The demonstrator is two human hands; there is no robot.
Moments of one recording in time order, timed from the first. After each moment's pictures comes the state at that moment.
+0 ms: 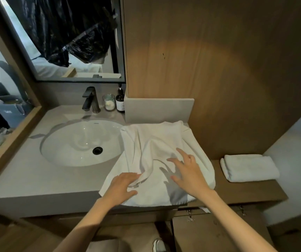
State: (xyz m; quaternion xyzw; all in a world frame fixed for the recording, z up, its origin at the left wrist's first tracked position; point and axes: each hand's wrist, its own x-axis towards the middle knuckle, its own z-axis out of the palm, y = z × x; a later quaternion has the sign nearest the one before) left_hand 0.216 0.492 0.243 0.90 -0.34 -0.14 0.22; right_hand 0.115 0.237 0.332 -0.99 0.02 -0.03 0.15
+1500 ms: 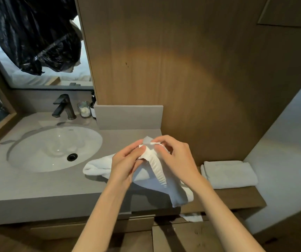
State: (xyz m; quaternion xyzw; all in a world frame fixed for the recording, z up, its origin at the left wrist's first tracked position) left_hand 0.119 0.299 0.430 0.54 0.06 -0.18 0.82; right_hand 0.074 0.150 0.435 -0.87 0.02 -0.17 0.47
